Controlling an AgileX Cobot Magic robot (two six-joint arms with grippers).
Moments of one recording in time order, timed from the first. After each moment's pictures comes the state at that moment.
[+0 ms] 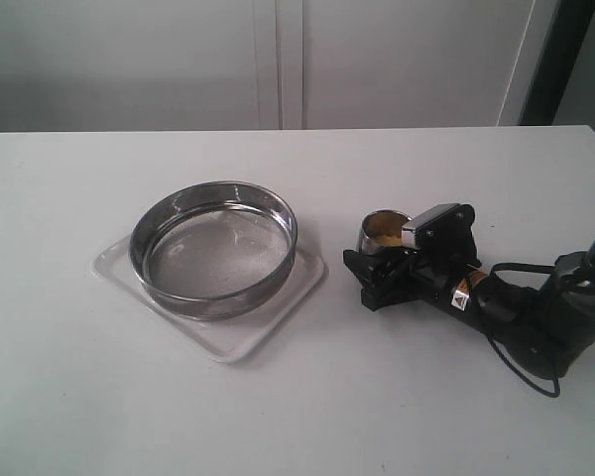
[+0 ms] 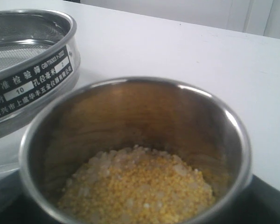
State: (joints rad) left arm 0.03 0.00 0.02 -0.11 0.45 0.13; right arm 0.17 2.27 -0.81 -0.53 -1.18 0.16
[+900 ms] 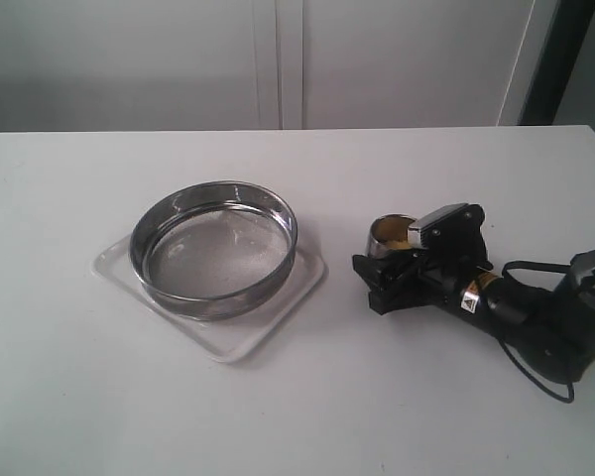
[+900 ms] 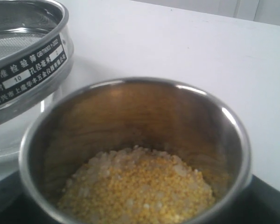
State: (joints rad) left arm 0.03 0.00 0.02 -0.11 0.45 0.13; right arm 0.17 2.20 -0.74 -0.50 -1.11 0.16
